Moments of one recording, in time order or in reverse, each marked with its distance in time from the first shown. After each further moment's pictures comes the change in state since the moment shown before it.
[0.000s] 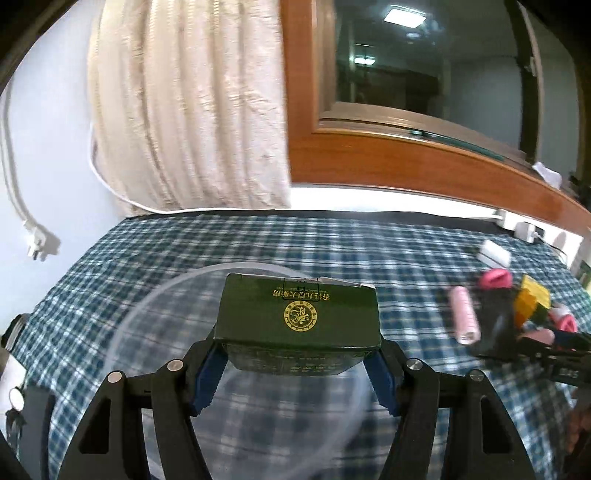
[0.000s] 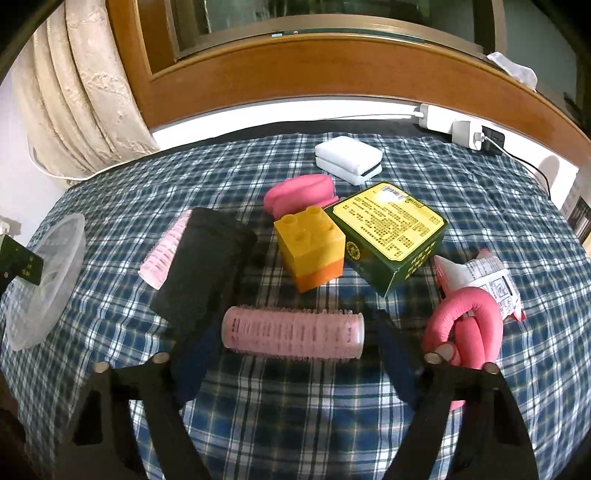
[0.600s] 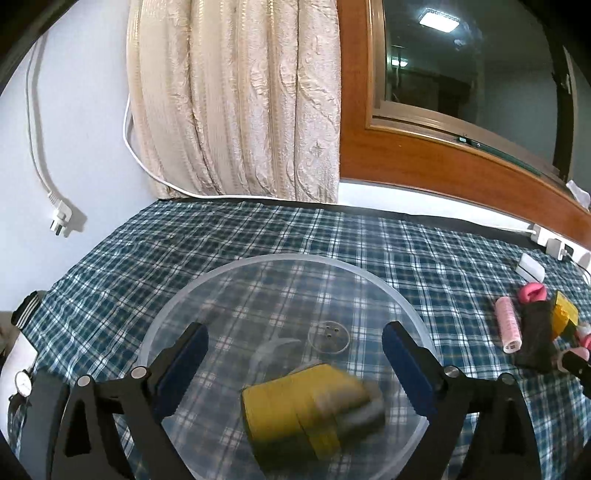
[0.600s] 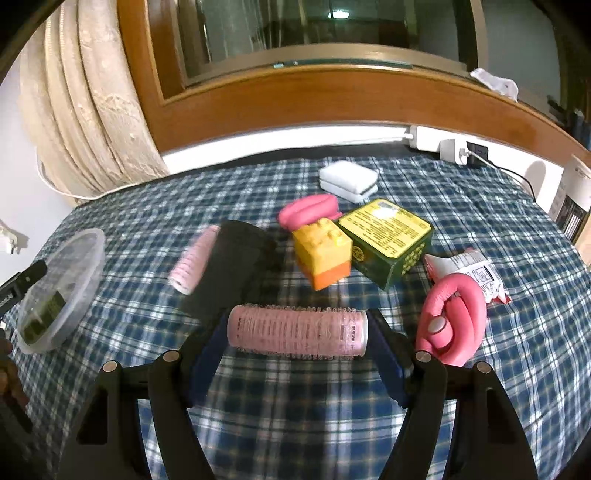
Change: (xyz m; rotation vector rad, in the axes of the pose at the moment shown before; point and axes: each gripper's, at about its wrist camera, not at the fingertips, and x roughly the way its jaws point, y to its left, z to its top) left arm 0.010 0.039 -0.006 -0.079 0.017 0.075; right arm -0.034 0.017 -0.015 0.022 -0.118 -0.010
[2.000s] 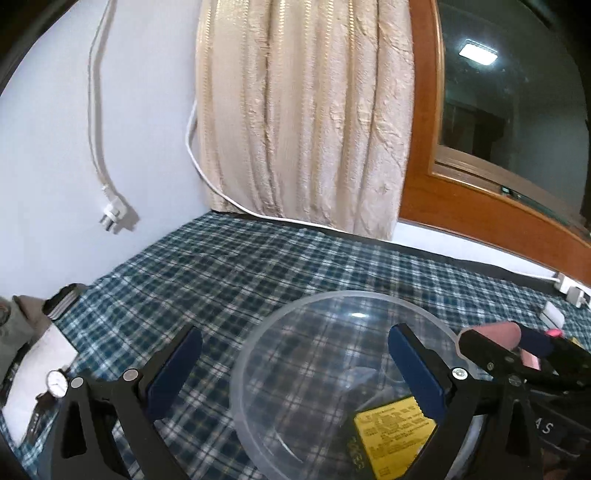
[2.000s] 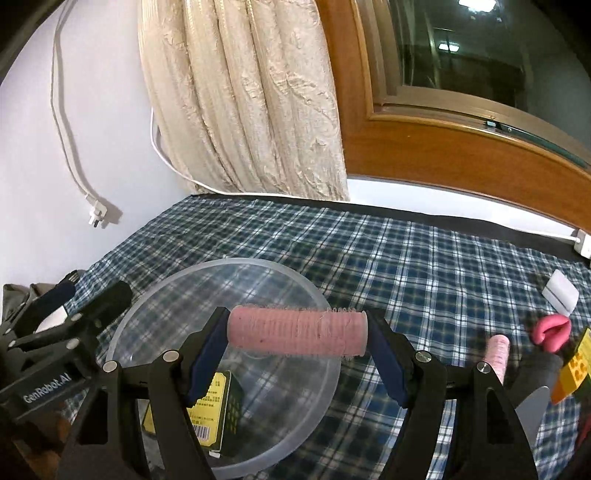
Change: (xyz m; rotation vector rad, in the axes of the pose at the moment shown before) left arm -0.022 0.066 0.013 -0.124 -0.091 0.106; right arm 0.029 0.221 0.042 -0.254 -0.074 0.333
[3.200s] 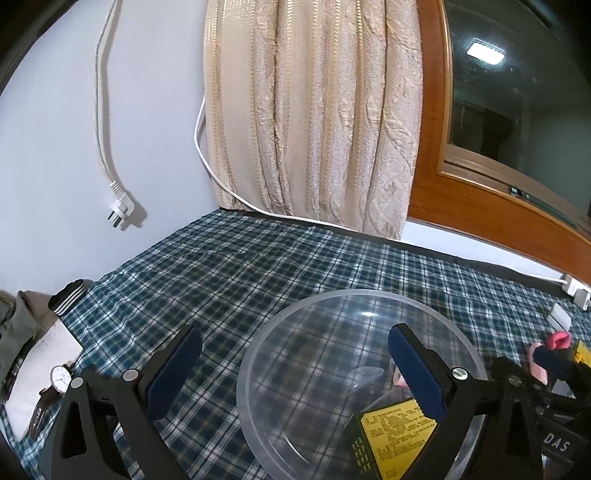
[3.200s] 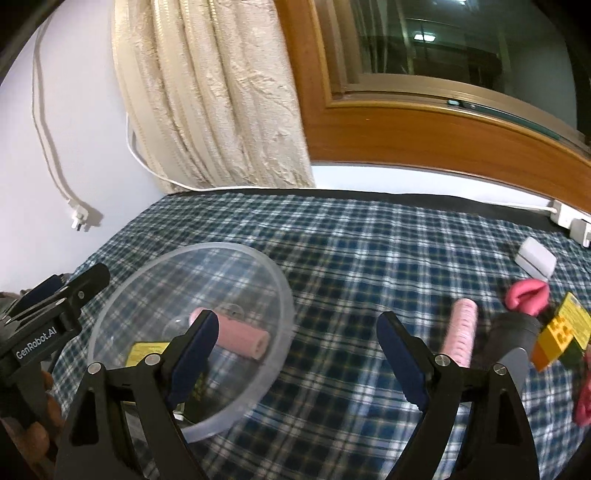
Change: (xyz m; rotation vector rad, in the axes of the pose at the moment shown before) left arm 0.002 0.001 -0.004 -0.005 0.009 0.022; right arm -0.017 -0.032 -0.022 0.070 0.016 -0.076
